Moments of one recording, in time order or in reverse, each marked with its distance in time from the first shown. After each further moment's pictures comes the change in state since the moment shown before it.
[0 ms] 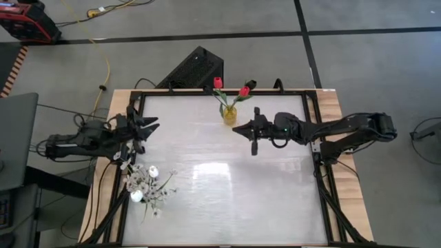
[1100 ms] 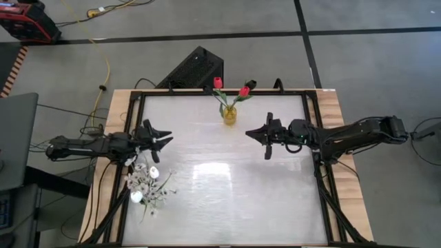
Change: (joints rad) left arm 0.000 -0.034 -0.335 0.070 -0.020 -0.102; right arm 0.038 -0.206 -0.227 0.081 0.063 0.074
